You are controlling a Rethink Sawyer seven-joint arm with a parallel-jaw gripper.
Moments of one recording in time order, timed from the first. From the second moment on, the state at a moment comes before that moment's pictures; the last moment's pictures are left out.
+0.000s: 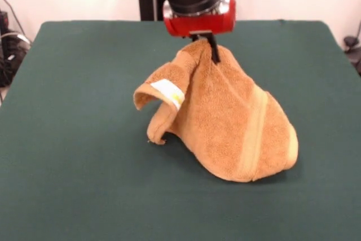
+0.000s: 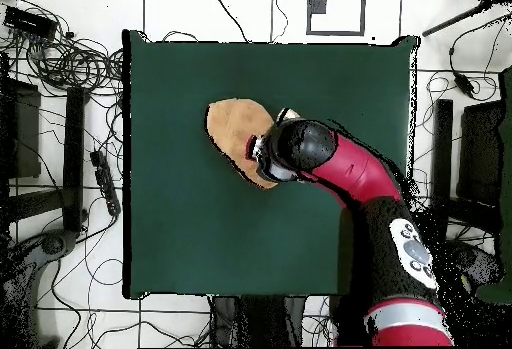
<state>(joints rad) -0.30 -0.57 0.07 1.58 0.22 0.77 1.54</state>
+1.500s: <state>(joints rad) -0.30 -0.39 0.09 1.70 0.22 0.52 1.54</state>
